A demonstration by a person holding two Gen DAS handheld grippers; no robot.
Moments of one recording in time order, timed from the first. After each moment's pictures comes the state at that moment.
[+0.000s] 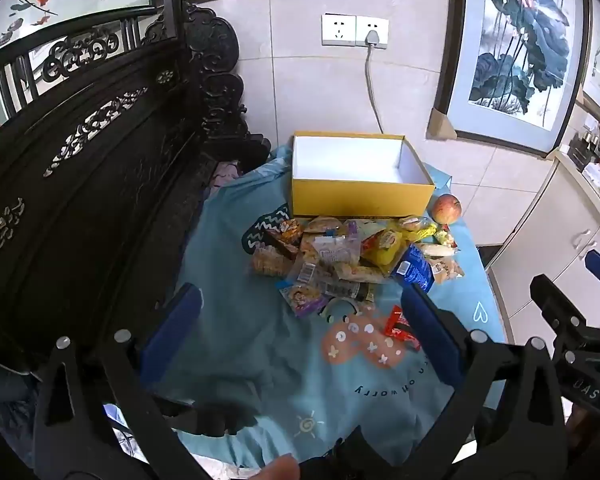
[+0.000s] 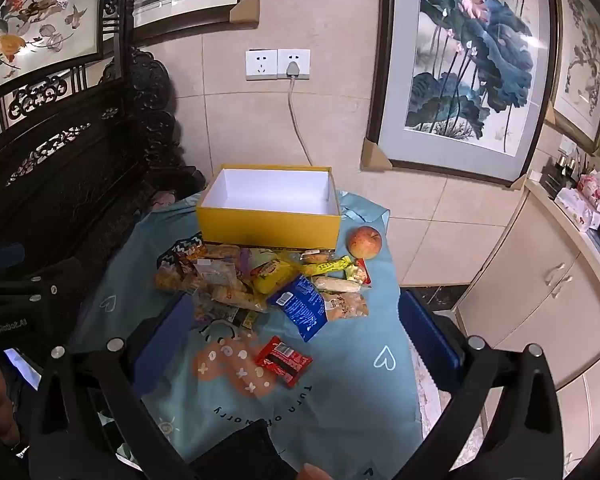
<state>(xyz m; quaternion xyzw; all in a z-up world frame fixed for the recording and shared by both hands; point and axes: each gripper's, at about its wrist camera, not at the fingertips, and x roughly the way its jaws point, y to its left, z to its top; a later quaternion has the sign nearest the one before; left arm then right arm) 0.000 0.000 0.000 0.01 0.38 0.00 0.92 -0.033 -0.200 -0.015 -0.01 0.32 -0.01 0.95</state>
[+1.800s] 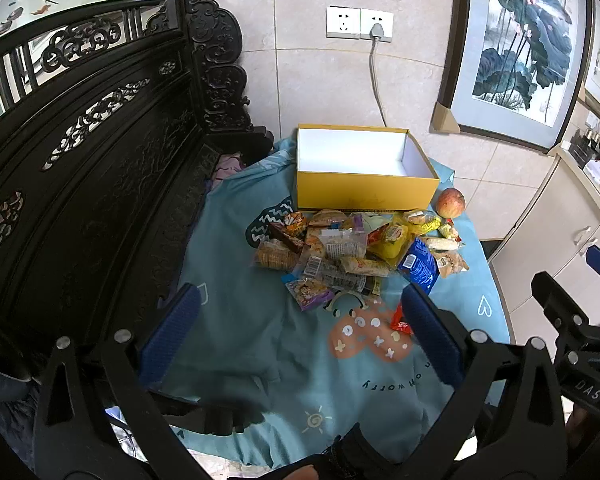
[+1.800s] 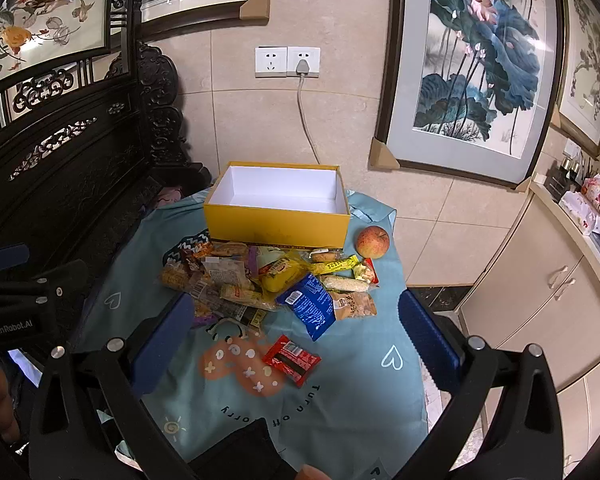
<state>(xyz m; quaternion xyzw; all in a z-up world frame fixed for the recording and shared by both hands) 0.000 0.010 -0.010 0.01 0.39 -0.01 0.92 -0.031 -0.183 -0.020 -0.01 0.32 0.00 0.95</state>
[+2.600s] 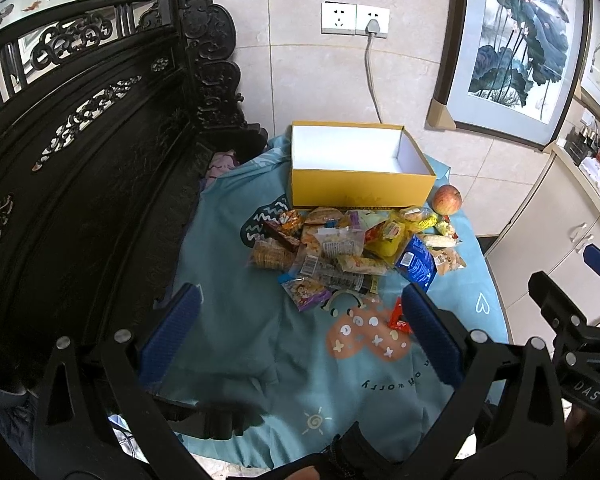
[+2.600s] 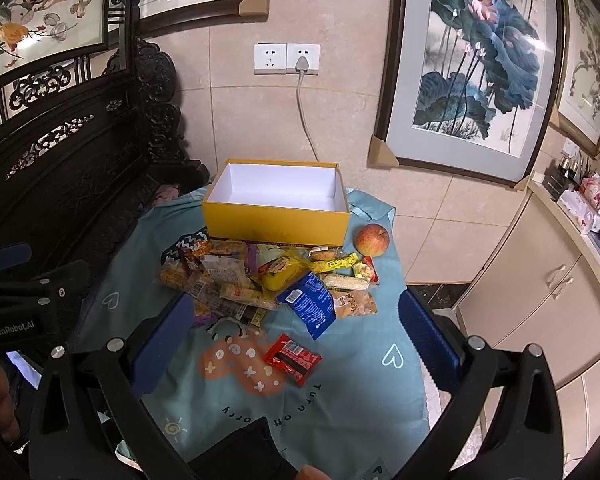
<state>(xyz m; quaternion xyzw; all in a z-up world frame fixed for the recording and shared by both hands) 0.011 0.014 -0.012 0.01 0.40 -0.02 0.92 -0.027 -0.180 -0.019 -0.01 0.33 -0.01 0.94</state>
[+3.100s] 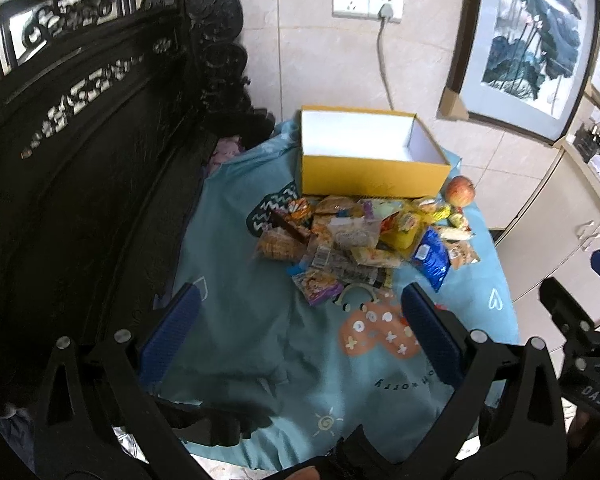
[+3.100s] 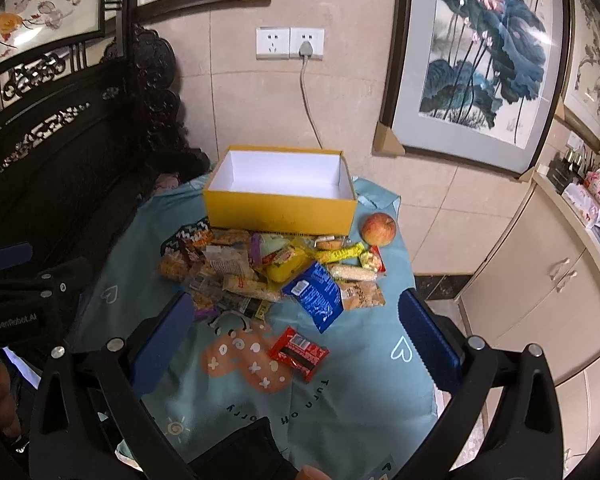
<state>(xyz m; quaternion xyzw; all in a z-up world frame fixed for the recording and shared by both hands) 0.035 0.031 -0.038 0.01 0.43 -0.01 0.90 -0.008 -0.173 -0.040 -0.01 0.36 -0.01 0.93</state>
